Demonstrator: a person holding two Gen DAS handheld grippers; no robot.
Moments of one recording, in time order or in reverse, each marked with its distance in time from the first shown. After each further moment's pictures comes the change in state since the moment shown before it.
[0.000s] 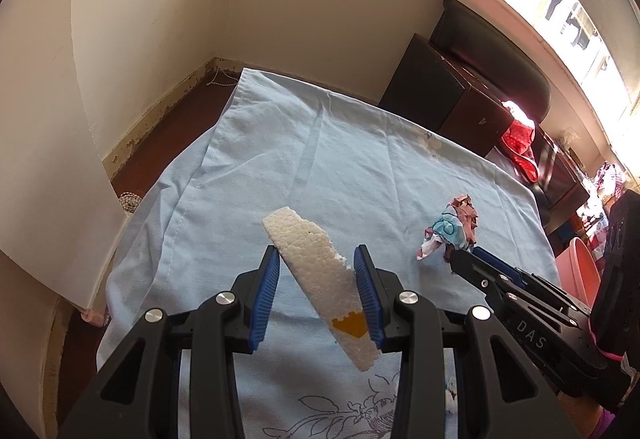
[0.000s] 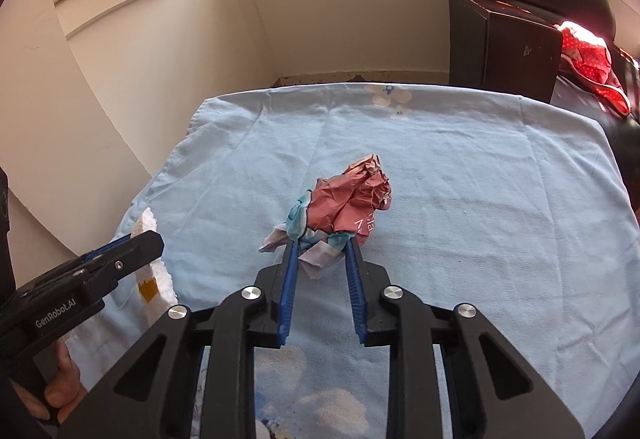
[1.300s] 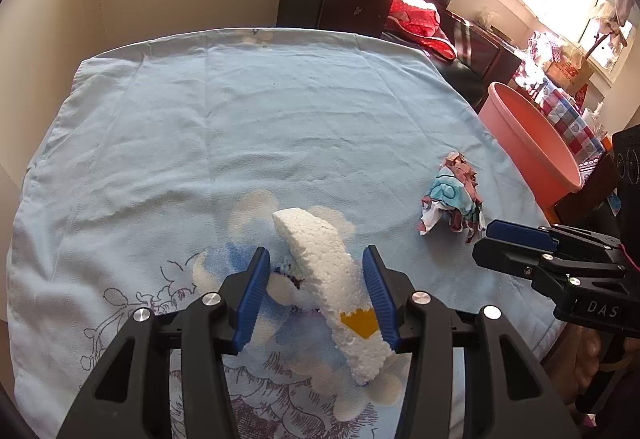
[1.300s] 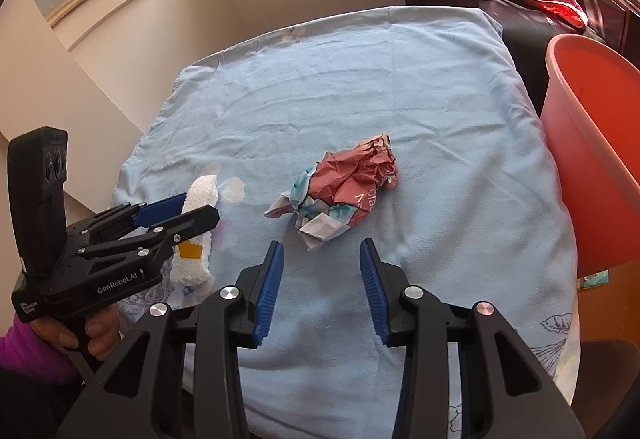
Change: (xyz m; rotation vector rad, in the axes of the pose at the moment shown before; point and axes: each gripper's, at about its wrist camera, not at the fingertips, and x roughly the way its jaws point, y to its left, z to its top) left arm 0.001 -0.116 -0.083 0.370 0.204 -0.163; right arm -0.106 -0.091 -0.094 0.161 0.126 0.031
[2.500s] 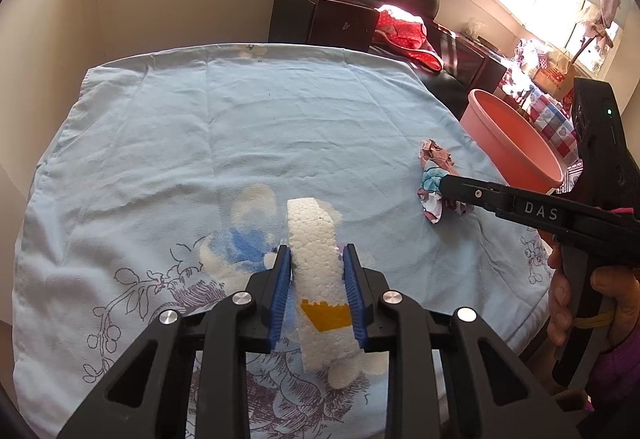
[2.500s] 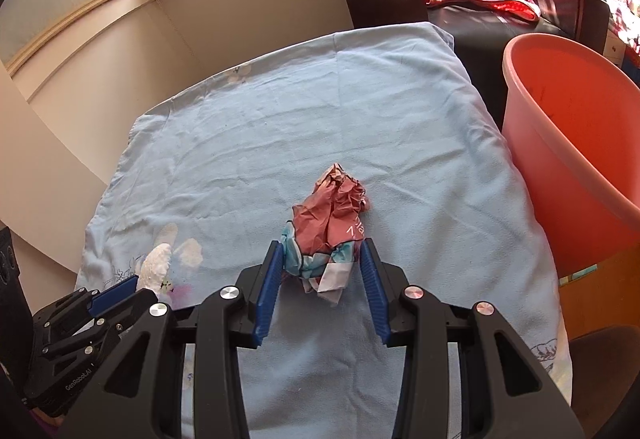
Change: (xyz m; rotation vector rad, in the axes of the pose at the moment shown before) left arm -0.025 0.003 -0.015 0.016 -0.069 -0.033; right arm 0.007 -0.017 0.019 0.122 -0.098 -0.117
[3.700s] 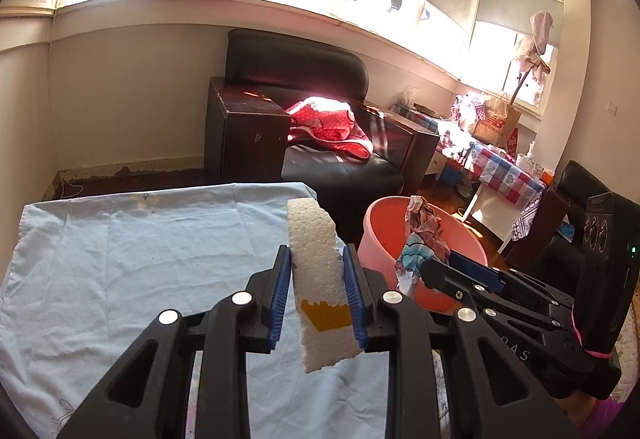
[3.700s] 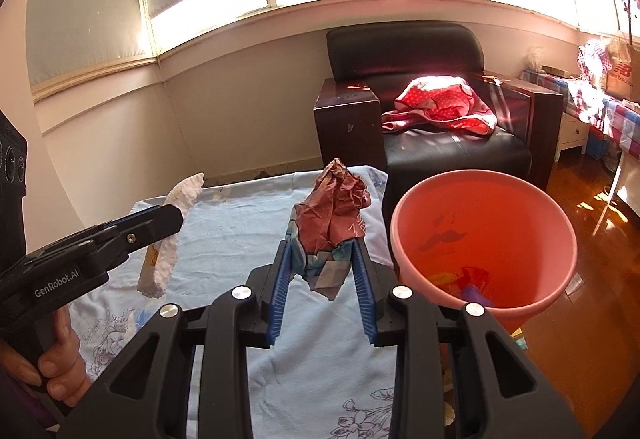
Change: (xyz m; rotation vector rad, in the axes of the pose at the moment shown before) left arm -0.028 -0.117 0.087 0.121 -0.325 -0.166; right arm -0.118 -0.041 0.004 -0.082 -0.437 -0.098
